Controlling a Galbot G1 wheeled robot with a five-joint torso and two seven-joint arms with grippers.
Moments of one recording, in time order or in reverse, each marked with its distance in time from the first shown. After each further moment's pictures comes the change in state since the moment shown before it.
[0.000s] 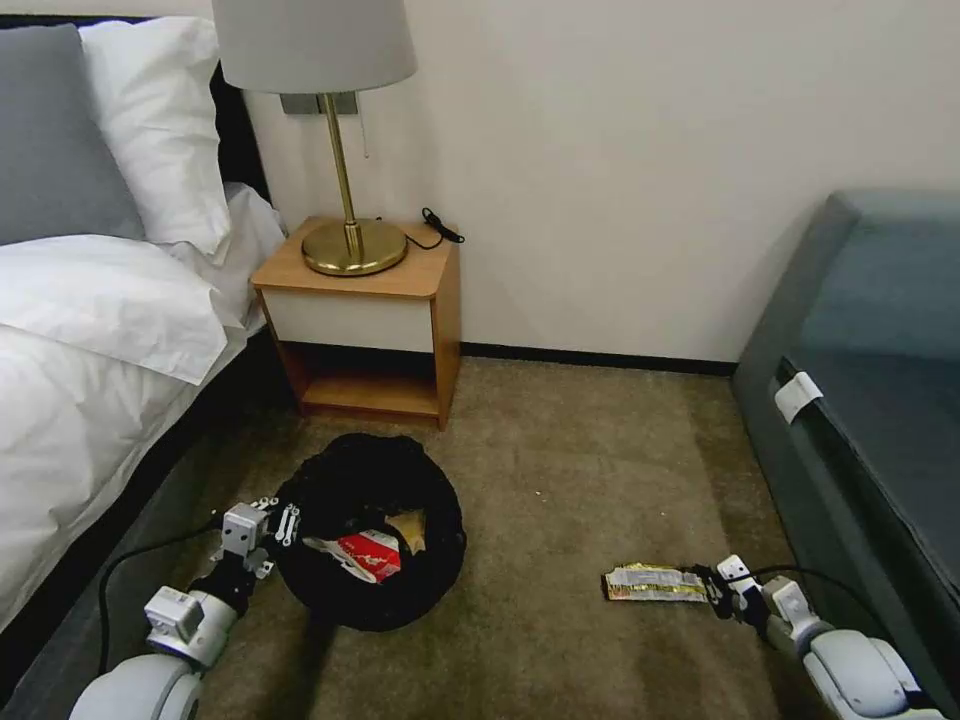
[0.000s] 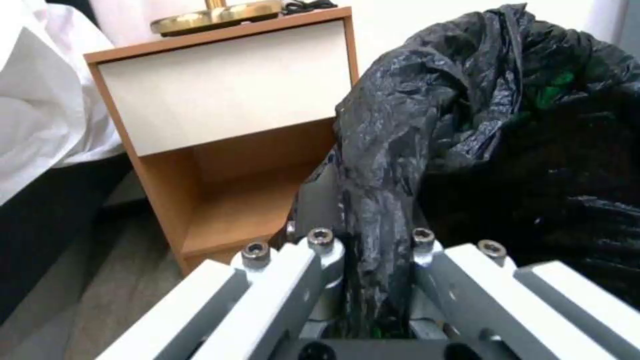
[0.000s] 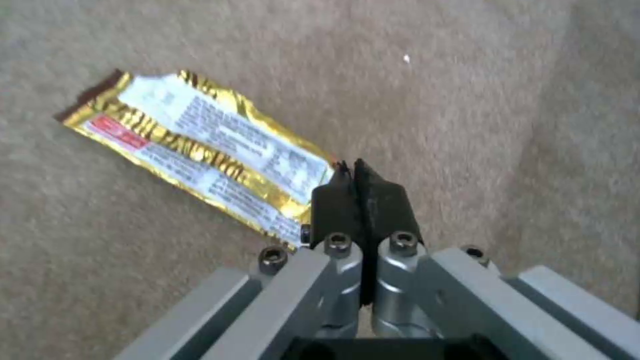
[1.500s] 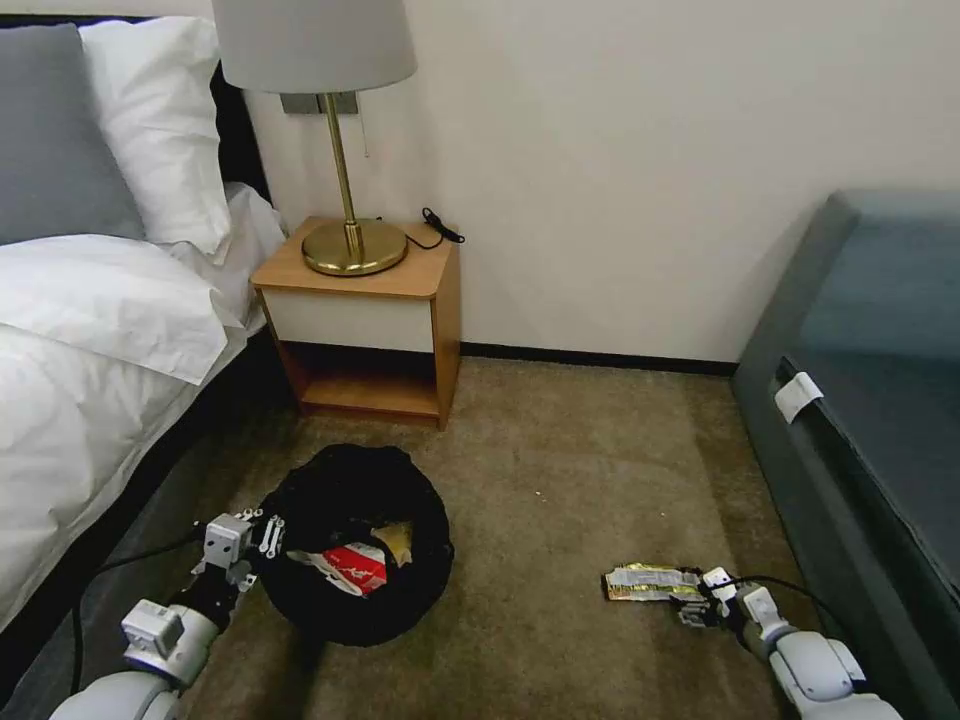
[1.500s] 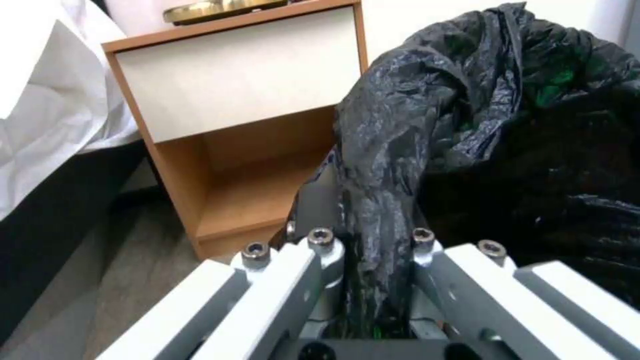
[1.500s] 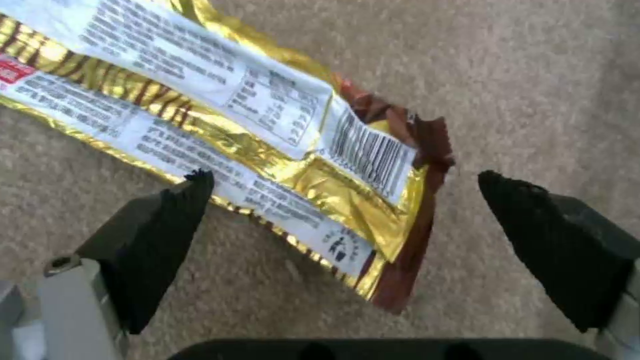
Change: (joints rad) left arm 0.060 0.015 -0.051 -0.027 -0.017 0.006 0.008; right arm 0.169 0.089 -0.042 -0.286 -0.092 0.052 0.020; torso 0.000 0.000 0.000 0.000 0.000
